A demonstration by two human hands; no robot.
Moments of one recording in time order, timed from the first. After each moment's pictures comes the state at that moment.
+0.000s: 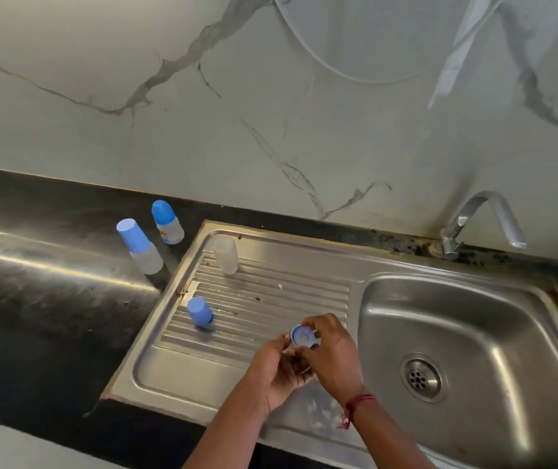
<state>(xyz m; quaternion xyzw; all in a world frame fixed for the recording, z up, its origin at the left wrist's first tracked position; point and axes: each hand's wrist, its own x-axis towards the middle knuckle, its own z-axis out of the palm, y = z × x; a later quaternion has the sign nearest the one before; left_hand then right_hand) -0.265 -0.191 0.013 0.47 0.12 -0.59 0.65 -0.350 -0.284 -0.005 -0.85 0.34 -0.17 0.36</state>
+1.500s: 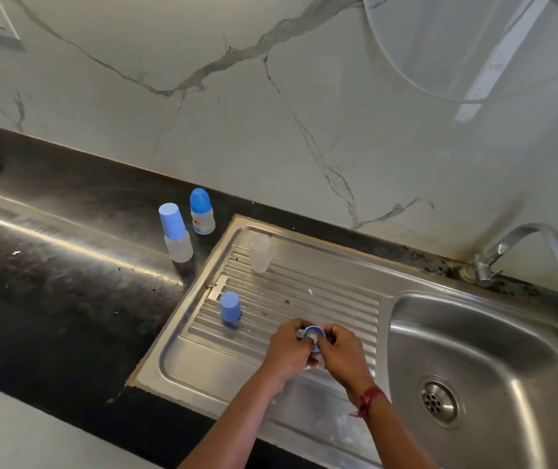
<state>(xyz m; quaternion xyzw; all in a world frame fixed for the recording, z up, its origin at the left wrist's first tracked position) -0.212 -0.180 -0.002 0.71 -0.11 -0.44 0.53 -0.296 -0.256 0.009 -0.72 0.47 -0.07 0.51</state>
